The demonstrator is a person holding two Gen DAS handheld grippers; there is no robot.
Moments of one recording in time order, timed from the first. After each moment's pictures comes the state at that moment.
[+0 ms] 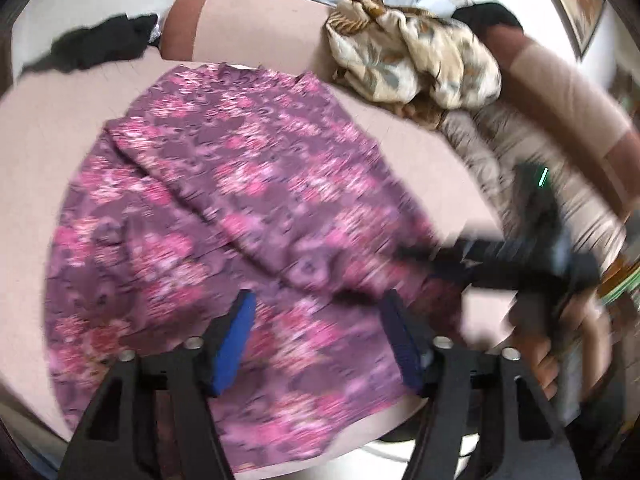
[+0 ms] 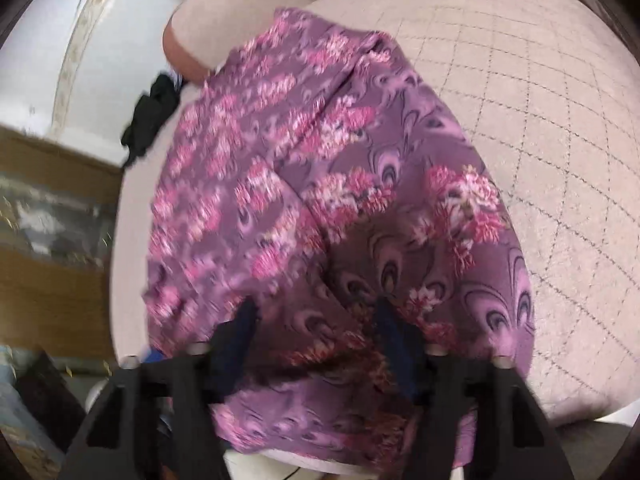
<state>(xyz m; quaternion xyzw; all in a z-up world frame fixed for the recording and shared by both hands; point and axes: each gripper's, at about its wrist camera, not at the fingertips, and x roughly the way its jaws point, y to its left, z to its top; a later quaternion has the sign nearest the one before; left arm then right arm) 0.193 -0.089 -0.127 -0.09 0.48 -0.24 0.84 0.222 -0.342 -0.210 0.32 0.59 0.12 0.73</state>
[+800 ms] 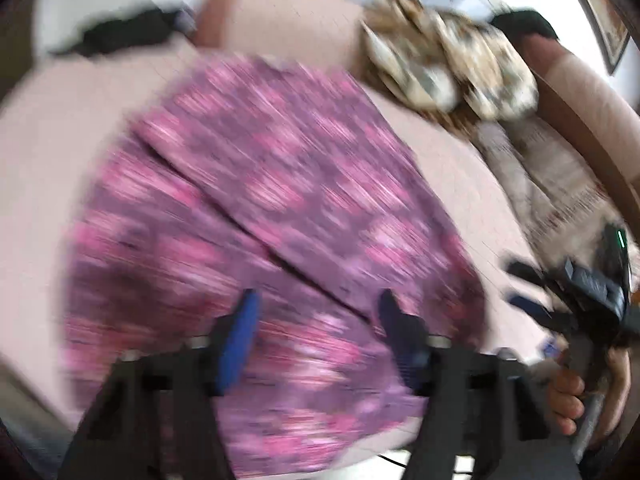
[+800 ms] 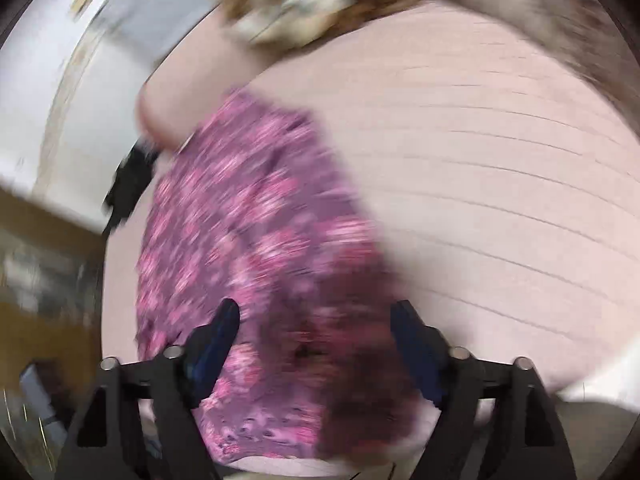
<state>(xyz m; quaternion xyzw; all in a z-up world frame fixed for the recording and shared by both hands) 0.196 -0.073 -0.114 -0.07 0.48 -0.15 0.86 0.164 -0.420 -0.188 0.38 0.52 -0.01 0.77</state>
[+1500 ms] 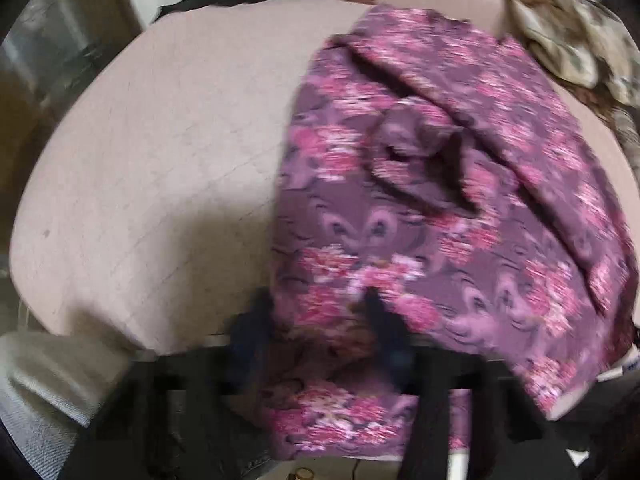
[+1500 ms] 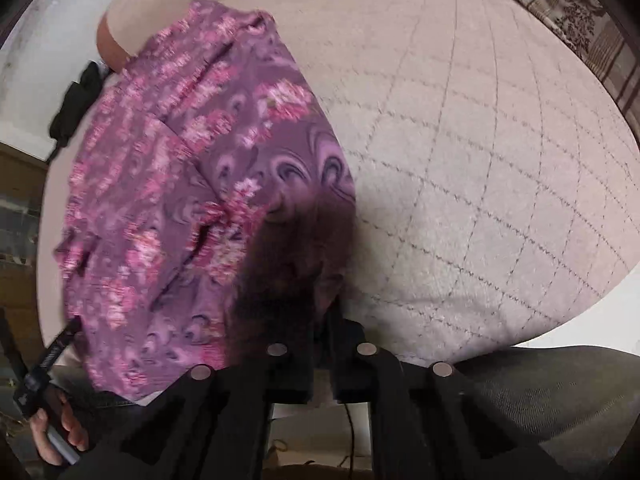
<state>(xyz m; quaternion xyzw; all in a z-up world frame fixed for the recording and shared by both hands) 0.190 0.029 -0.175 0.01 0.56 0.04 0.83 0.133 -0.385 -0.221 0.27 0.63 0.00 0.73</state>
